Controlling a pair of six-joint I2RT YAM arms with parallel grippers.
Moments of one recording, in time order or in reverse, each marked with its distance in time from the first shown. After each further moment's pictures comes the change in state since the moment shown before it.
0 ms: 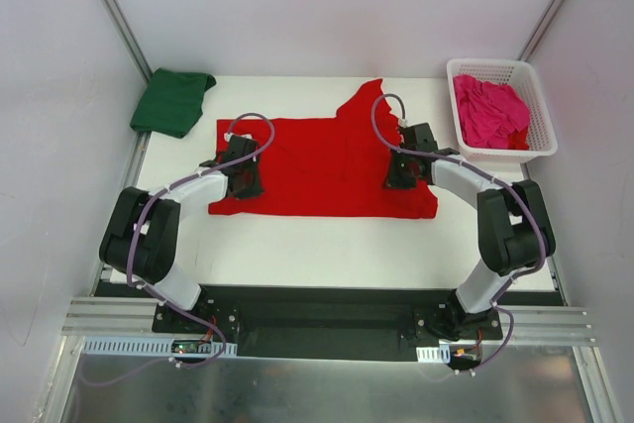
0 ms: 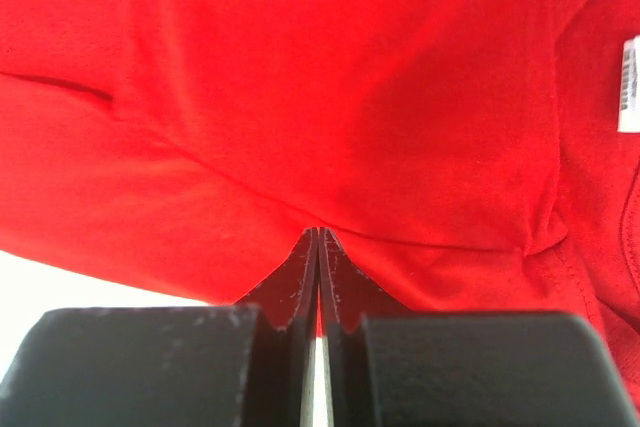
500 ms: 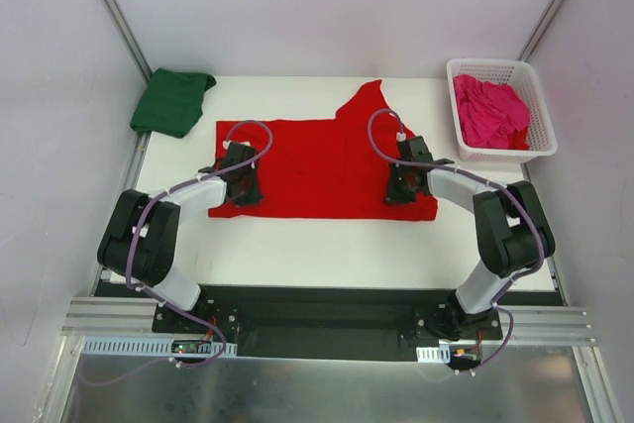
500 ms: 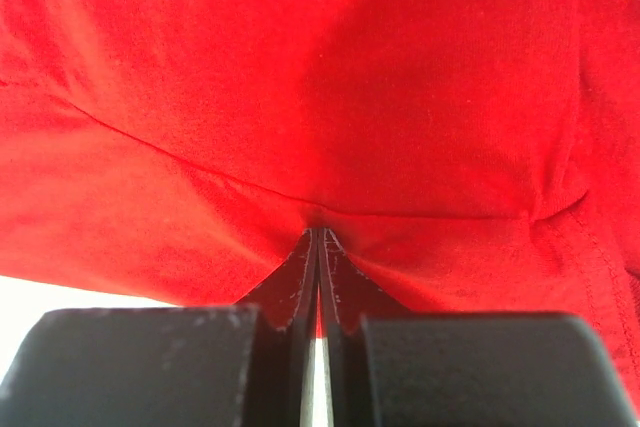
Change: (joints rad) left arm 0.000 0.007 -0.055 0.027 0.042 -0.025; right arm 0.033 0.019 -0.086 -0.005 0.056 0.038
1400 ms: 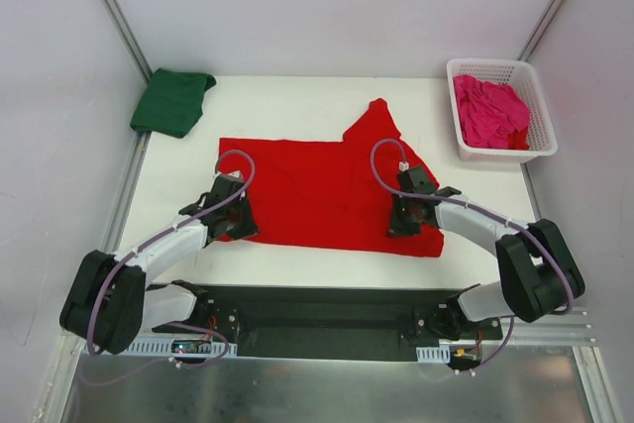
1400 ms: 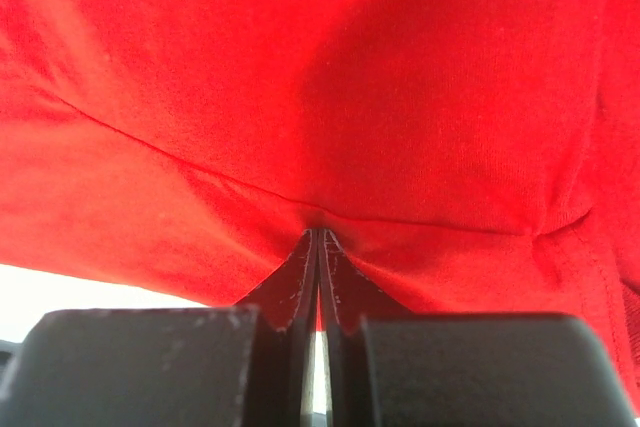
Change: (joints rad) left arm -0.048 -0.365 -0.294 -0.039 0.105 -0.144; right arm 0.108 -0.262 -0.246 -0.096 0.036 0.115
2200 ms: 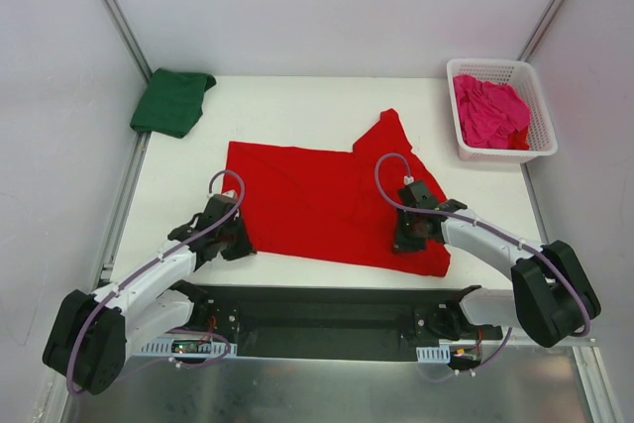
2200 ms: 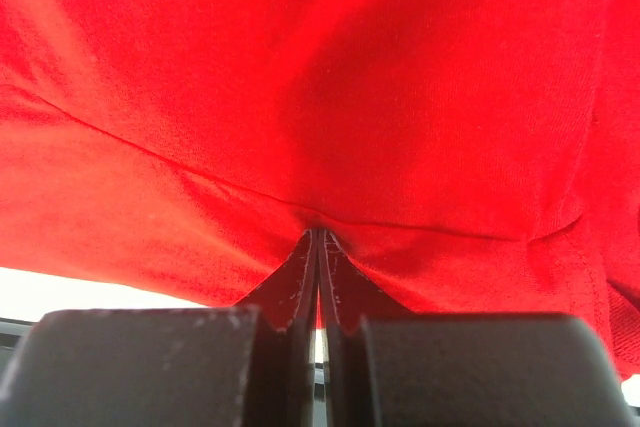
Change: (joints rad) left arm -0.050 -0.259 -0.158 -0.120 0.023 -0.073; right arm 0.062 -0.152 -0.101 -0.109 0.044 0.080
